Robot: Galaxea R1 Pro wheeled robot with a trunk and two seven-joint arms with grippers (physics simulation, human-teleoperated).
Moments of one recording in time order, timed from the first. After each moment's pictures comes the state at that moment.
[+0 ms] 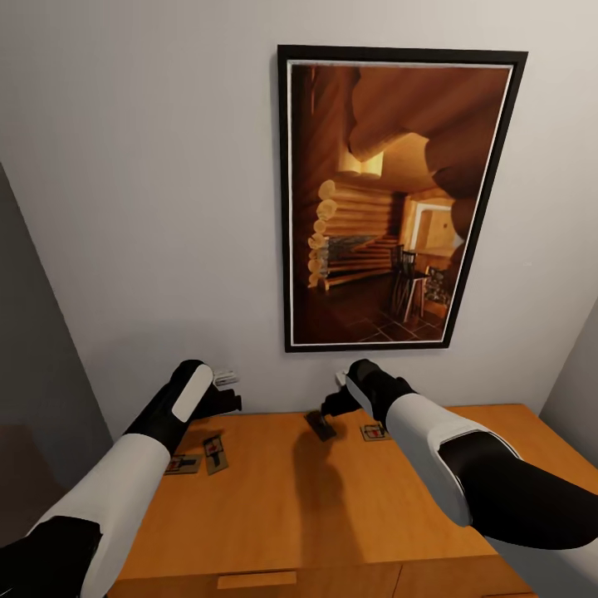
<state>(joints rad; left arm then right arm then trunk) -0.91 -0.02 -0.14 -0.77 0.70 1.03 0.57 -1.17 0.17 0.23 -0.16 0.01 0.75 0.10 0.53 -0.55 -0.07</state>
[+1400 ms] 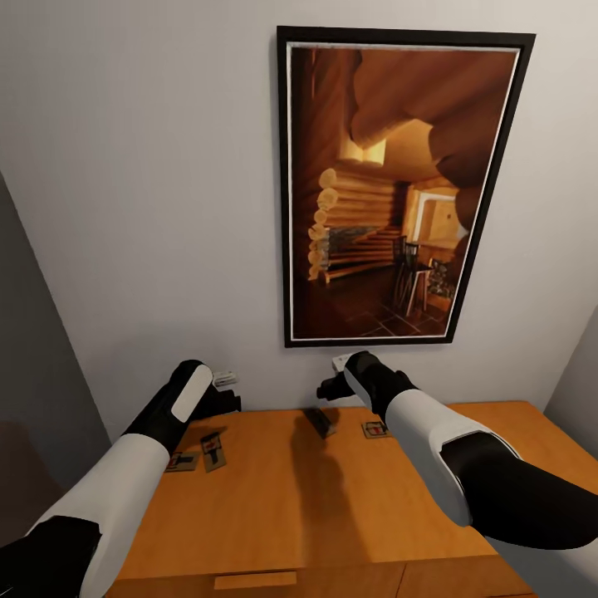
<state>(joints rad) -0.91 -0.02 -0.14 -0.77 0.70 1.03 0.57 -1.17 0.17 0.23 -0.23 0.00 0.68 0.10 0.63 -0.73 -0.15</state>
